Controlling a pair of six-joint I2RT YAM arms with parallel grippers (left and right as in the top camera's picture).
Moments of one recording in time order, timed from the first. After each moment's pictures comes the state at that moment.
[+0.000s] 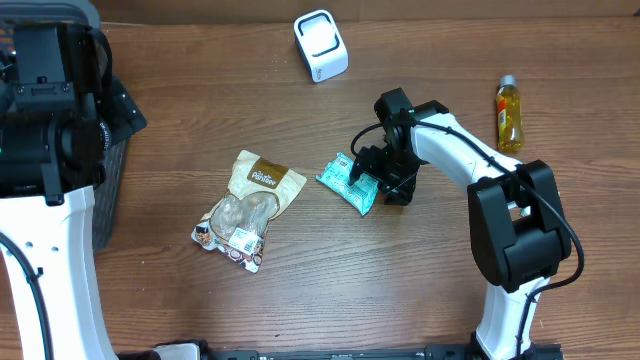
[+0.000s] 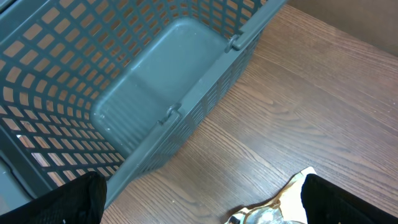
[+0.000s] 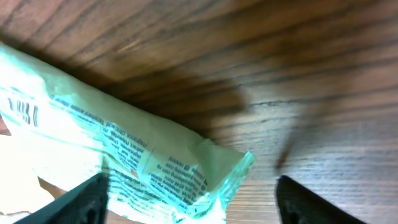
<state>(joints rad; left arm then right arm) 0.05 1.48 2.00 -1.49 -0.45 -0.46 0.35 2.06 1.43 -0.95 -0.34 0.75</state>
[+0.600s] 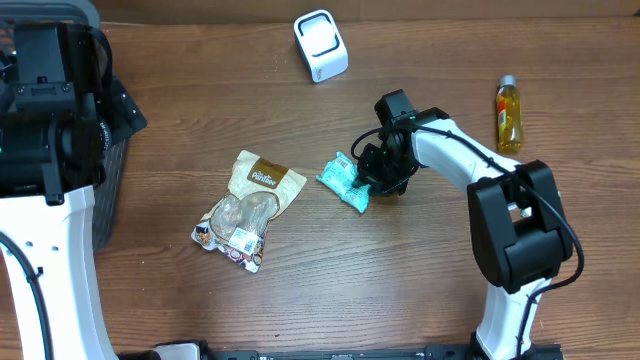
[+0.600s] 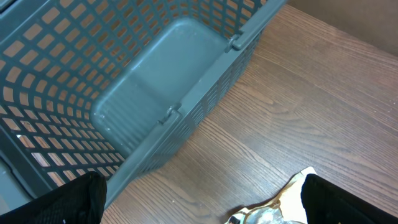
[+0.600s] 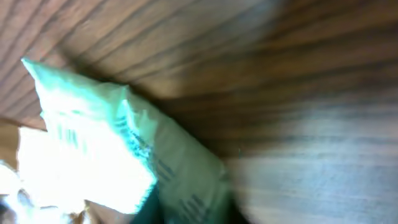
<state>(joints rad) 0.05 1.48 2.00 -1.49 -0.45 -0.46 0.35 2.05 1.37 -0.80 -0.41 0.75</state>
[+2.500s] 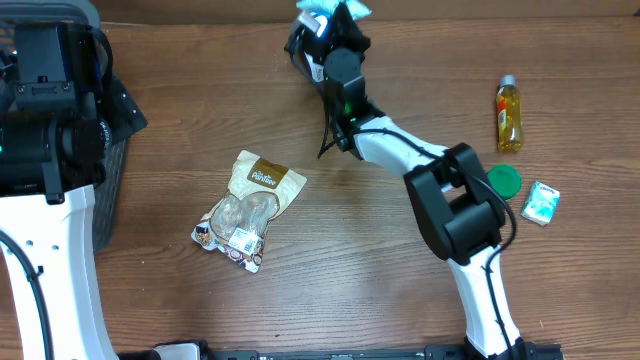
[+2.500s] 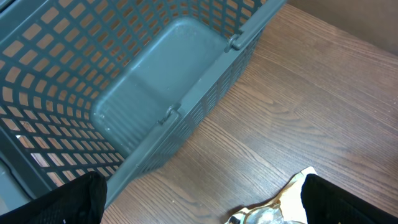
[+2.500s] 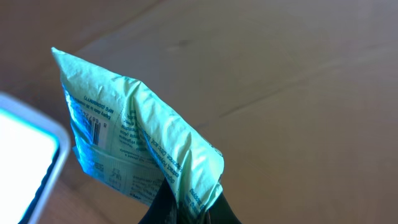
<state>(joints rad) 0.05 1.49 2.00 -1.49 -0.45 -0.46 0.52 2.34 1.65 0.76 0.58 -1.11</state>
